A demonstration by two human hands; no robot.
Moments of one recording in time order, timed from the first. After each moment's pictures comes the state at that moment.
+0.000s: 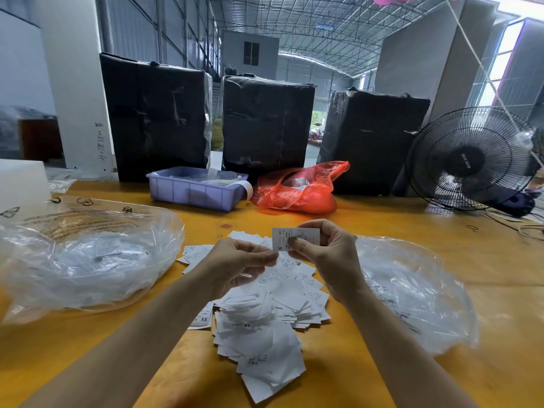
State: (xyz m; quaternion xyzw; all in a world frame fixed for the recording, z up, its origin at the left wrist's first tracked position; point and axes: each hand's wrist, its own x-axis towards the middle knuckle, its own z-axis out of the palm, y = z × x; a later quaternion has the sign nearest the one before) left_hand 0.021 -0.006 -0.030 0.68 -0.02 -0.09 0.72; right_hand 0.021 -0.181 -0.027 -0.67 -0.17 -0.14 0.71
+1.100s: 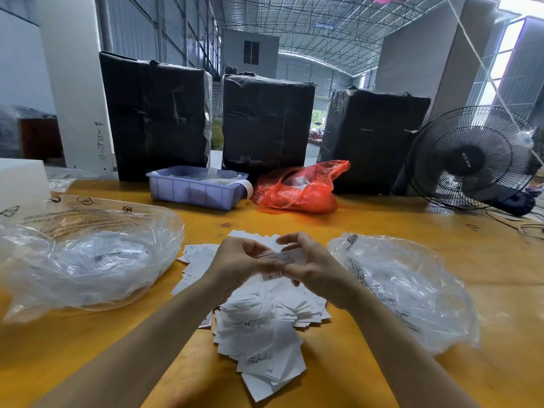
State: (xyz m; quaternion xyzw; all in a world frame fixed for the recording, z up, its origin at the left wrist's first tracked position) left_hand 0.021 -0.017 -0.039 0.73 -0.07 0.03 0.67; right_hand 0.012 -0.176 -0.024 -0.82 -0.21 0.03 0.54
